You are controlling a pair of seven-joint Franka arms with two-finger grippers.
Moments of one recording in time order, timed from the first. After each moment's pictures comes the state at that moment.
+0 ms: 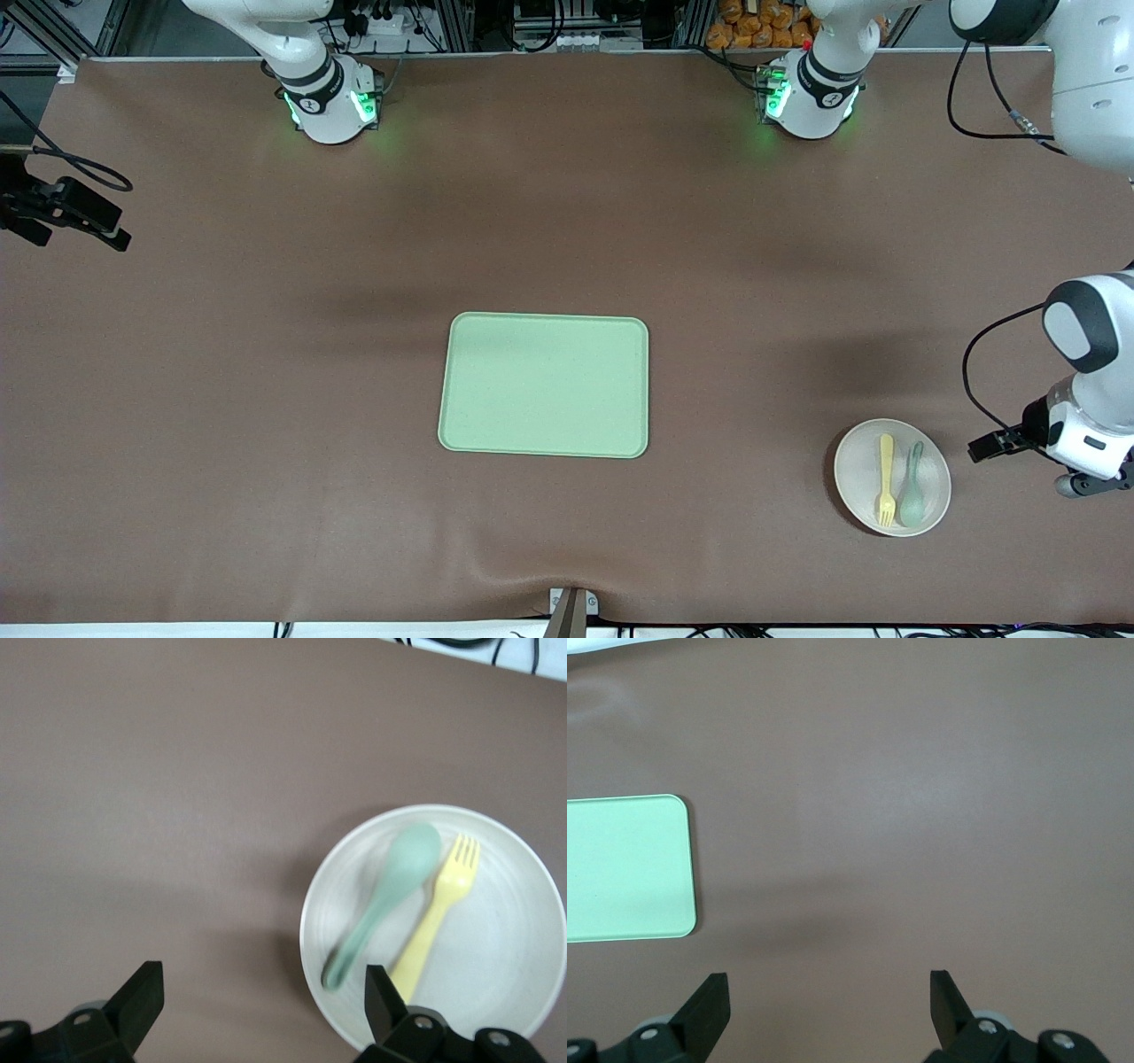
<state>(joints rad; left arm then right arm) 0.22 0.71 -0.07 -1.42 0.06 2.34 -0.10 -0.04 -0.01 0.03 -1.53 0.02 1.58 0.08</state>
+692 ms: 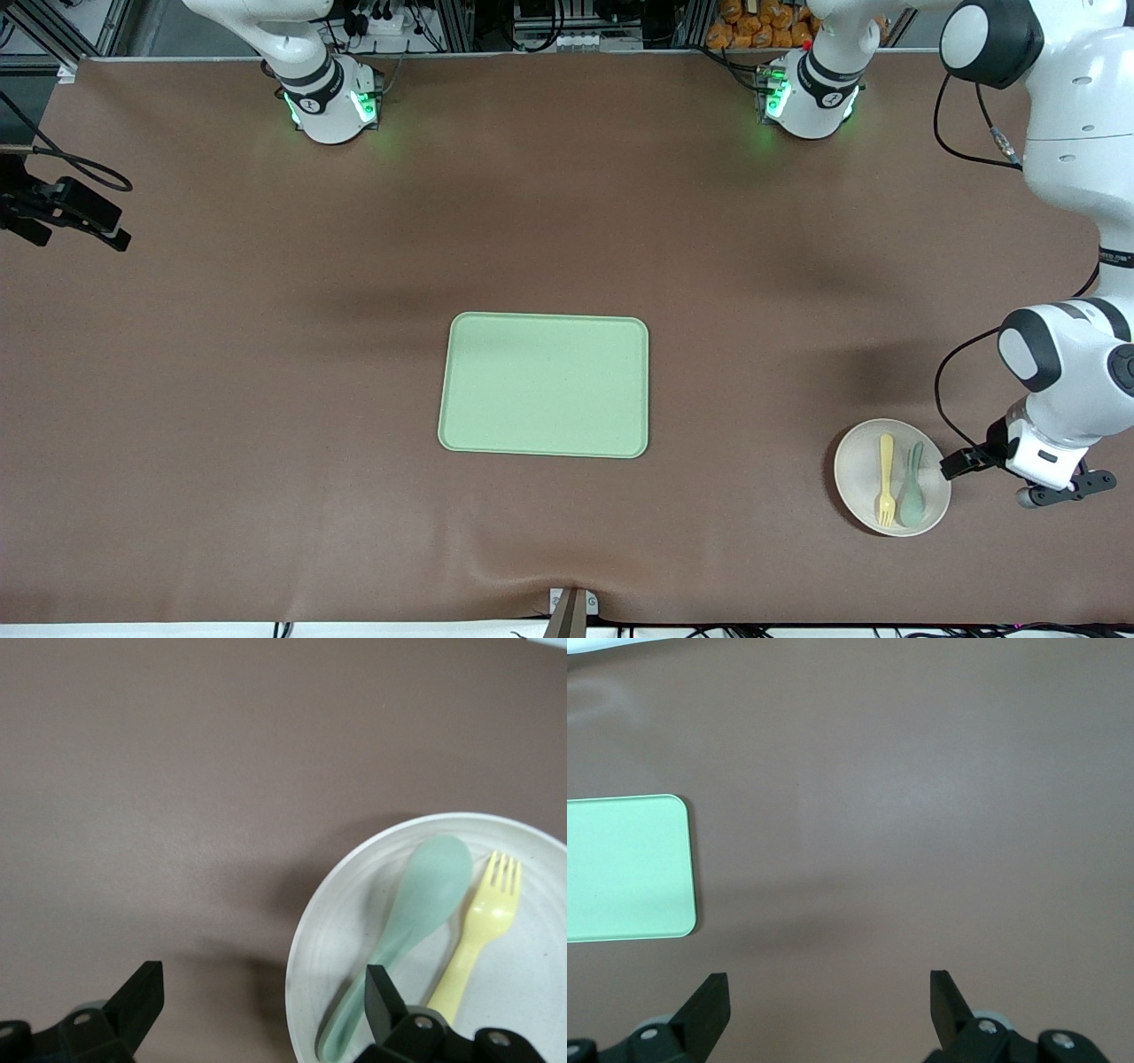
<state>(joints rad) 0.22 0.83 -0.08 -1.41 0.06 2.47 -0.10 -0.04 -0.01 0.03 -1.53 0.02 1.58 0.08</state>
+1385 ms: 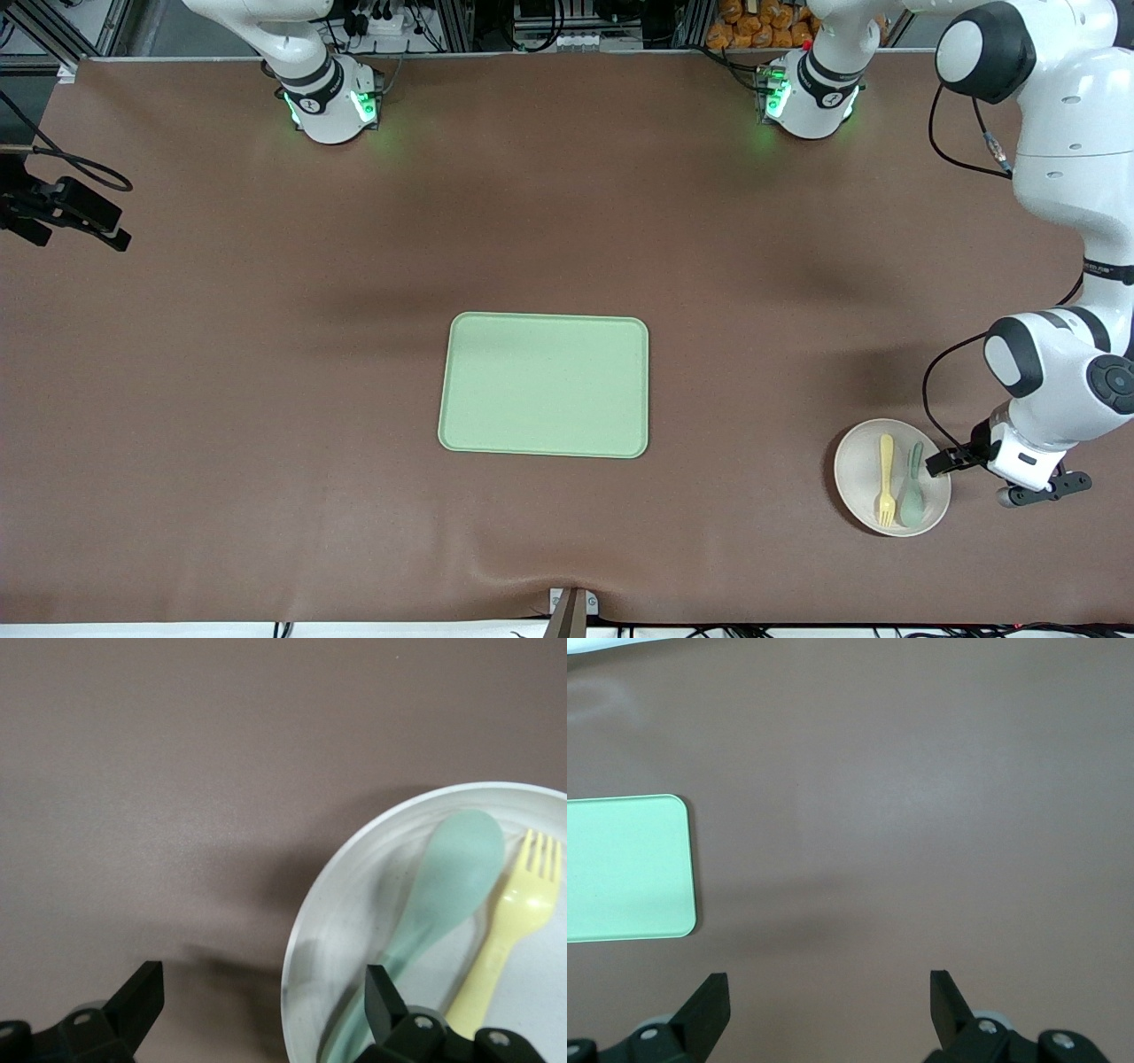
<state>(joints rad) 0.22 0.89 -0.08 -1.38 0.06 2.47 -0.09 -0.04 -0.01 0.03 -1.53 0.02 1.58 0.08</state>
